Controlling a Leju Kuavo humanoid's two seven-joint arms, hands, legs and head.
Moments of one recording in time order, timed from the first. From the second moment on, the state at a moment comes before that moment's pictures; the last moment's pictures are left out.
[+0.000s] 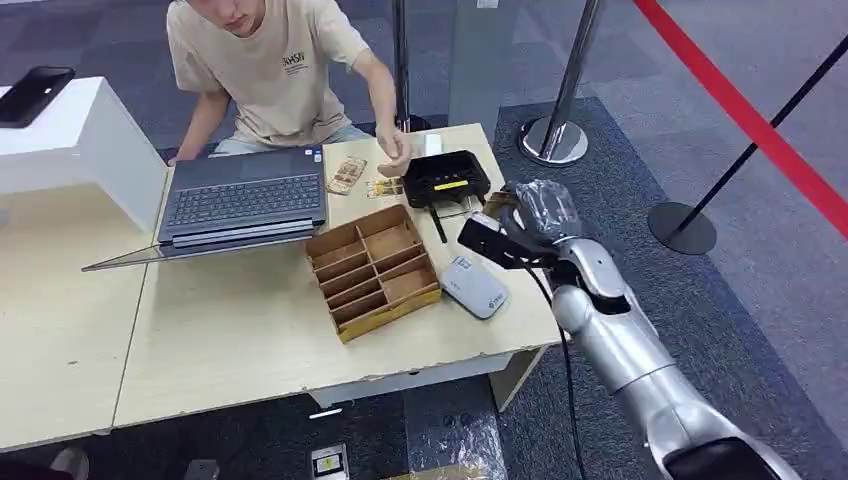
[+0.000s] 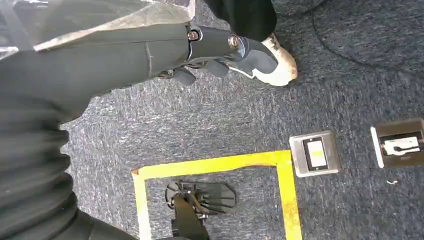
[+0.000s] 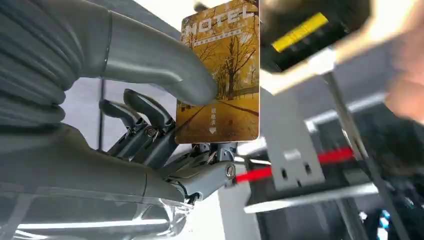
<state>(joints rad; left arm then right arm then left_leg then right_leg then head) -0.19 0.04 -0.87 -0.19 0.73 0.28 -0.27 -0.58 -0.22 0.39 -1.16 0.85 -0.27 0.07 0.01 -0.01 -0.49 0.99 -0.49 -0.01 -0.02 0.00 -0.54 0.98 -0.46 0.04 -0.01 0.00</state>
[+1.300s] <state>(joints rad) -0.24 0.02 -0.91 -0.20 0.65 0.26 -0.22 -0.86 -0.03 0.42 -0.76 0.80 -0.61 -0.25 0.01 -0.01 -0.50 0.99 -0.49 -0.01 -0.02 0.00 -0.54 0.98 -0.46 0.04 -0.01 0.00</state>
